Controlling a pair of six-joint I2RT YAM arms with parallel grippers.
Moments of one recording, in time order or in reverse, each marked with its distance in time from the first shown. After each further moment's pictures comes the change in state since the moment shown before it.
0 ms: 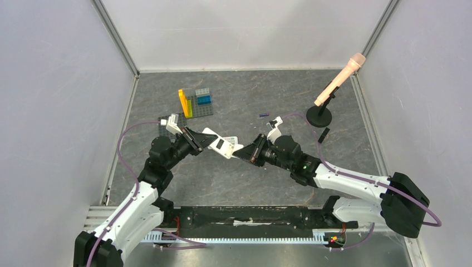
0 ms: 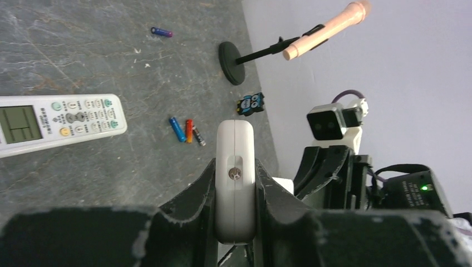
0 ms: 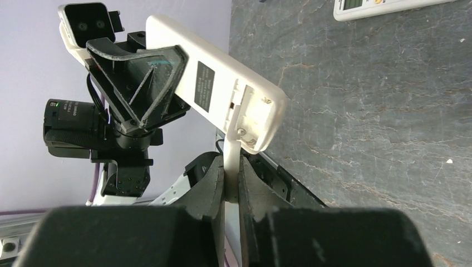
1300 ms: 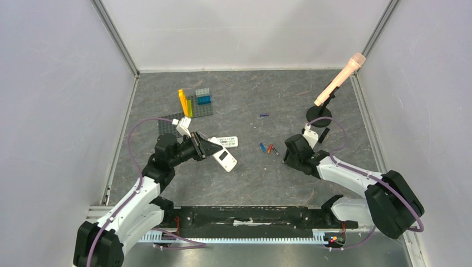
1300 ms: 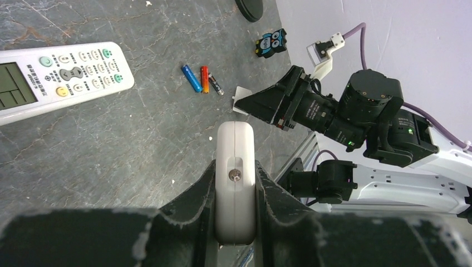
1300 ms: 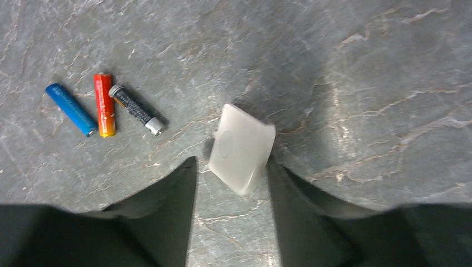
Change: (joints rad) left arm 0.000 0.085 0.014 -0.097 0.186 0.182; right arm -0.335 0.064 -0.088 -0.579 0.409 -0.372
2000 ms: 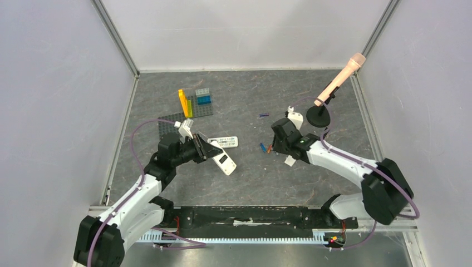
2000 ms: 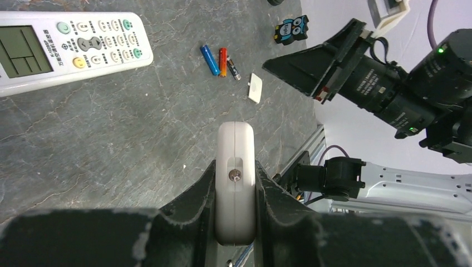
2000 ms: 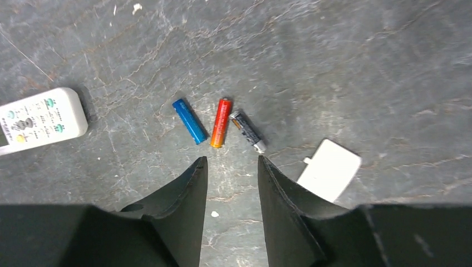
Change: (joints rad) left arm 0.000 0.045 0.000 -0.057 -0.001 0.000; right arm 0.060 0.079 0.287 -0.111 0.030 -0.110
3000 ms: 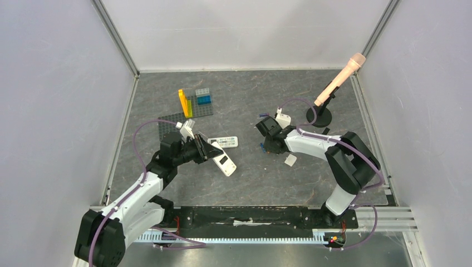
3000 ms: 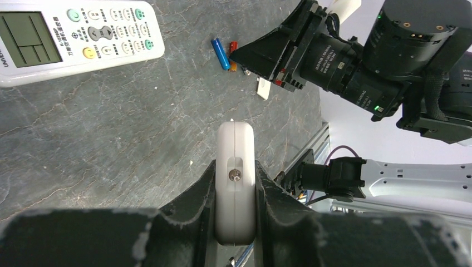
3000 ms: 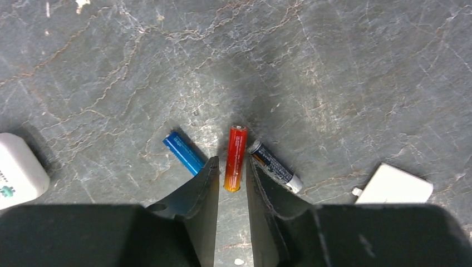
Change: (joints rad) left arm 0.000 0.054 0.000 0.002 0.001 0.000; right arm 0.039 0.377 0.177 -0.021 0.018 0.138
